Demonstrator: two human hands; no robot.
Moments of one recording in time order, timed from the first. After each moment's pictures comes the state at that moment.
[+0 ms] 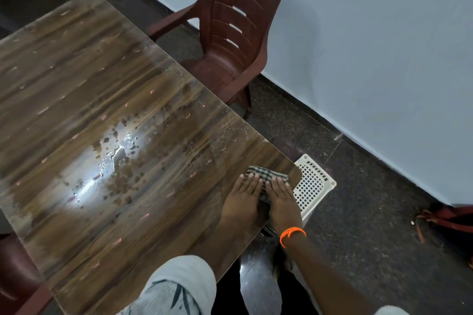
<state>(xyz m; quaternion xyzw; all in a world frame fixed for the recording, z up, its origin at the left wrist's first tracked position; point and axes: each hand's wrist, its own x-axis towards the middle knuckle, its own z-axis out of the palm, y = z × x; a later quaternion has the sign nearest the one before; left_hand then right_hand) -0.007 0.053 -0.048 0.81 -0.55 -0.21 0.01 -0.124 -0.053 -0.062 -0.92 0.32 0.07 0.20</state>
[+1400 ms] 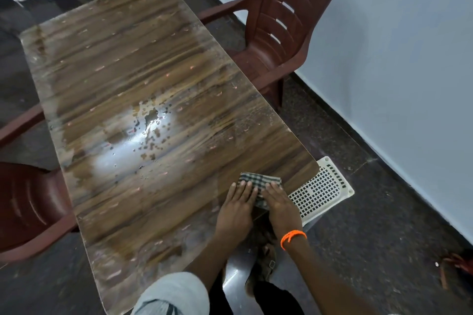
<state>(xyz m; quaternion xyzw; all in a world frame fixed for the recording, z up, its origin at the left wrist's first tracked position) -0.075 0.127 -0.053 0.88 -0.42 -0.23 0.01 -0.153 -0.019 -0.071 -0.96 0.16 -0.01 0.22</state>
